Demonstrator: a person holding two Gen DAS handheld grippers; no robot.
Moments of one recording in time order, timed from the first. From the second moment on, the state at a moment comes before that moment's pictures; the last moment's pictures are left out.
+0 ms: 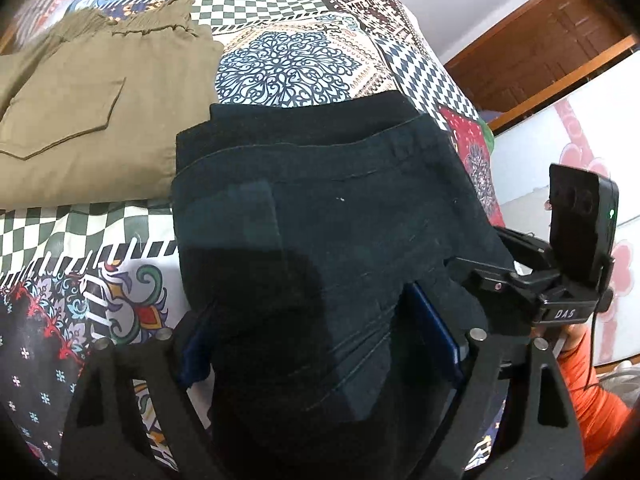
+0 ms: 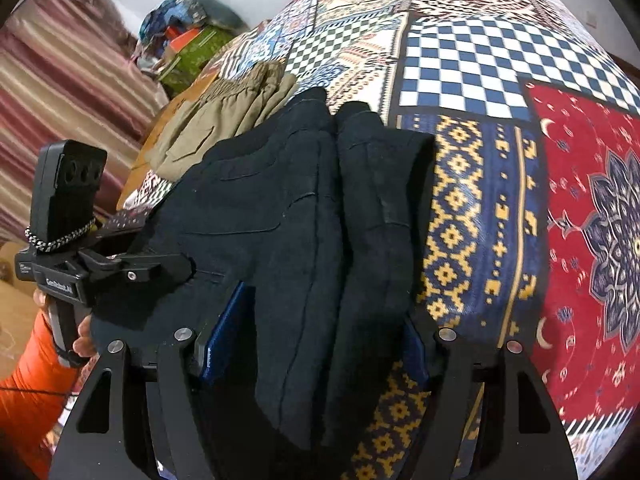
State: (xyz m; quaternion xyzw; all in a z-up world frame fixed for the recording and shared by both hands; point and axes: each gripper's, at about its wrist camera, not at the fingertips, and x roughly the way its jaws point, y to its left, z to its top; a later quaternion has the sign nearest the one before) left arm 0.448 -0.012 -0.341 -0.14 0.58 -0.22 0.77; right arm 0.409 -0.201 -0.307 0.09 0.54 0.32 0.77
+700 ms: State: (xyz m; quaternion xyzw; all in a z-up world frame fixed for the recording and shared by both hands) left arm 0.404 -0.006 -0.262 -0.10 0.49 -0.18 0.84; right arm 0.380 -0.189 -0.237 0.06 0.47 0.33 0.82
